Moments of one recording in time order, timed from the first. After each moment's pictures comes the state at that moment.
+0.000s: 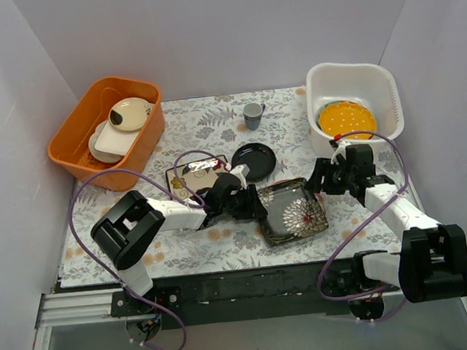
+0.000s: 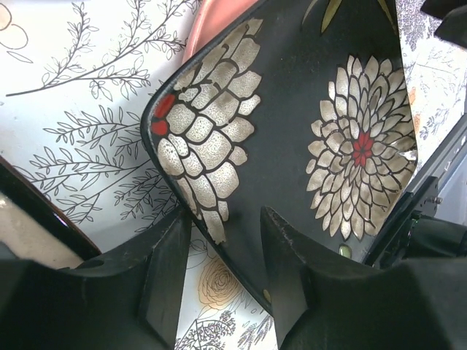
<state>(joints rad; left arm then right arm) -0.86 1.73 0.77 0.31 0.20 -0.78 0.08 1.18 0.59 -0.22 -0.39 0.26</state>
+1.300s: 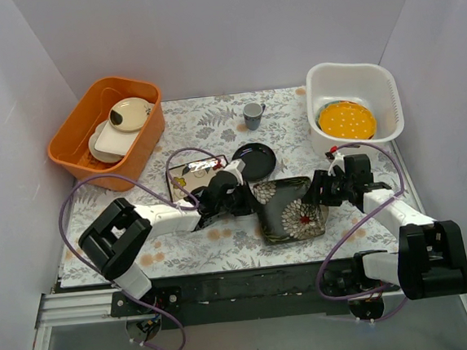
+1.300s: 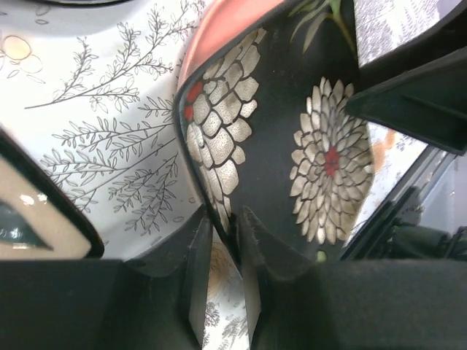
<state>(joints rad) -0.86 1.65 0.76 0.28 0.15 -0.78 0.08 1.19 0.49 -0.21 -0.50 0.25</state>
